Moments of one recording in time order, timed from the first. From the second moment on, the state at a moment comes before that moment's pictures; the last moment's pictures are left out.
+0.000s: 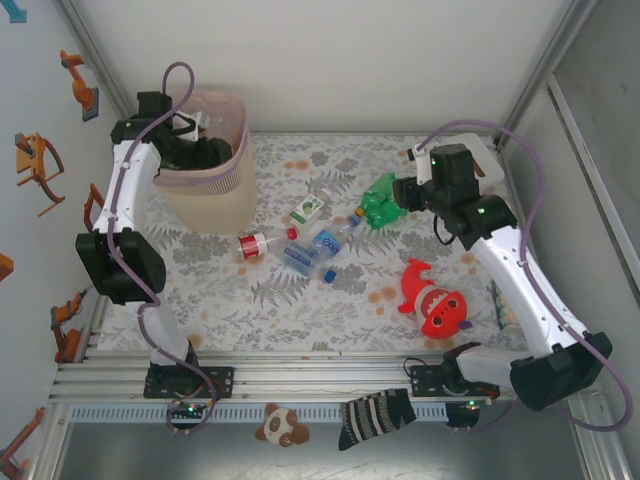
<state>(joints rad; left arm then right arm) -0.04 1.88 1.93 -1.12 0.55 -0.10 0.39 1.23 1.32 -0.71 0.07 0.01</state>
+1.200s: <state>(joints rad) -0.03 2.06 2.30 -1.07 0.59 -0.10 0.41 1.24 1.33 -0.71 0.09 0.01</state>
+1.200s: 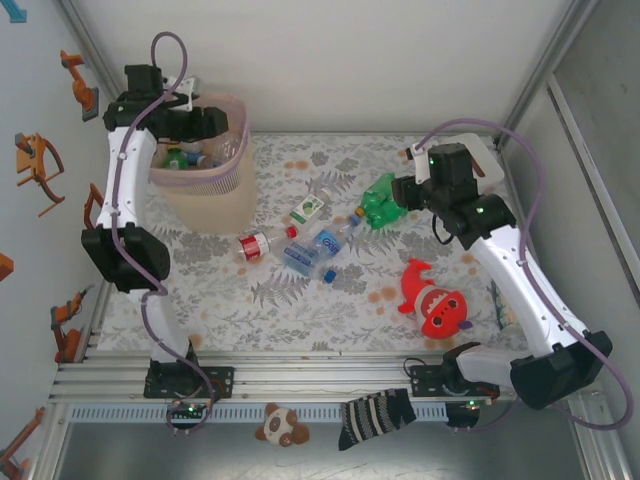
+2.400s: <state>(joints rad) -0.05 1.94 2.21 -1.42 0.27 0.06 0.41 1.25 1.33 -0.72 0.10 0.01</state>
